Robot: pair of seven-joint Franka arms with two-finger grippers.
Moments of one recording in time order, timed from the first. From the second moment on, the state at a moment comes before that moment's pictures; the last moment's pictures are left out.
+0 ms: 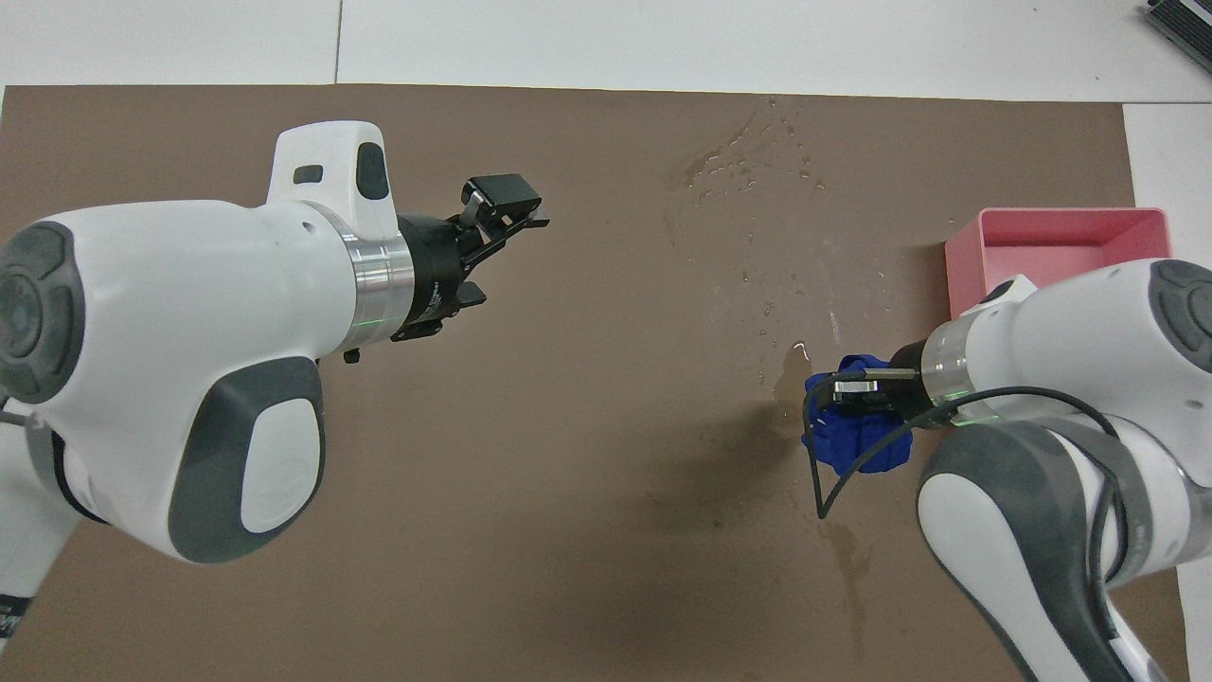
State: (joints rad) left arm -0.28 0.00 -0.21 -1.78 -0.18 2.16 -0.86; right arm 0.23 -0.09 -0.02 -2.11 0.19 1.94 0.12
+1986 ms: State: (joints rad) left arm -0.06 -0.05 -0.07 -1.63 -0.02 1.53 0.03; right arm 0.08 0.40 -0.01 -1.84 -0.07 2.41 -0.22
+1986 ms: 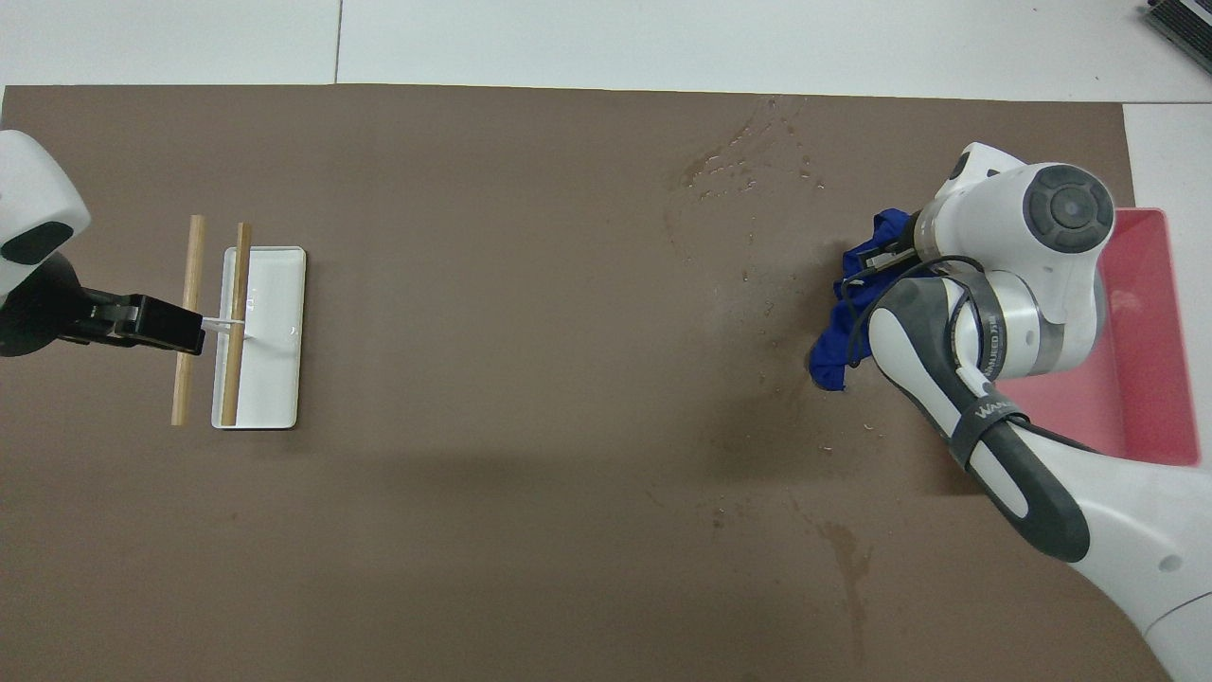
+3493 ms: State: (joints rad) left arm -0.06 -0.05 -0.07 -1.63 -0.02 1.53 0.03; right arm 0.20 0.34 0.04 -1.95 0.08 2.08 -0.03
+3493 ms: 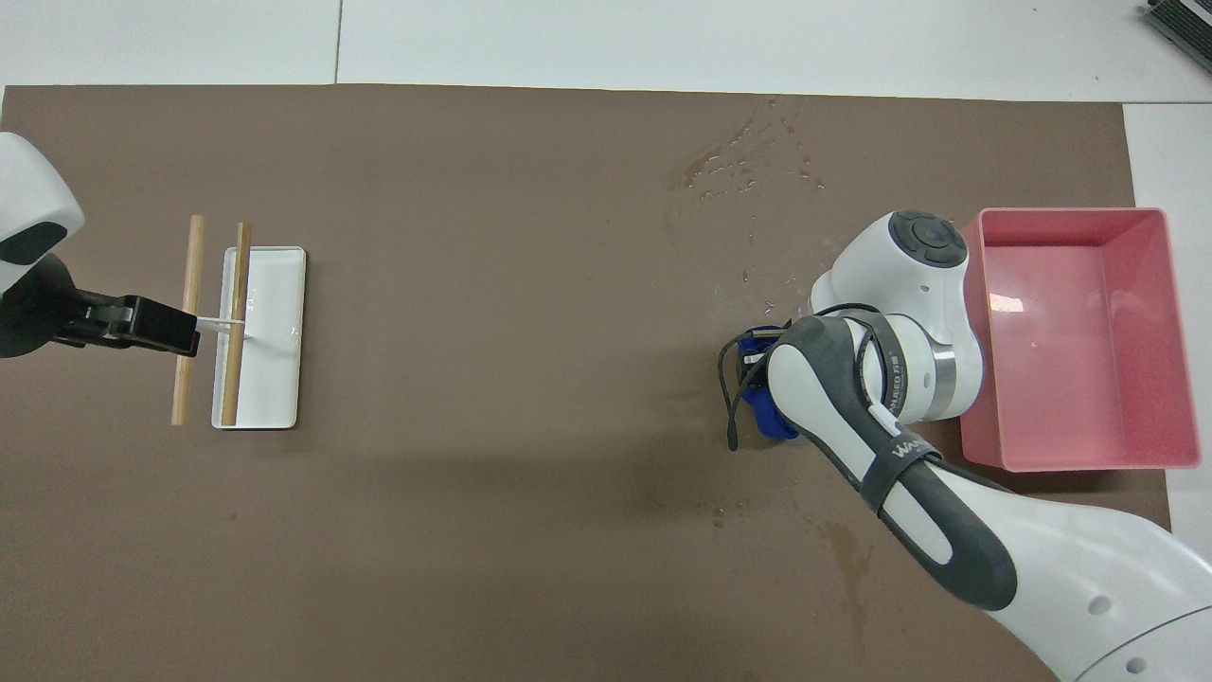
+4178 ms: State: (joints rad) left arm -0.06 -0.05 -0.07 -1.63 -0.02 1.53 0.03; right arm 0.11 0.36 0.04 -1.96 -0.11 2.41 -0.44
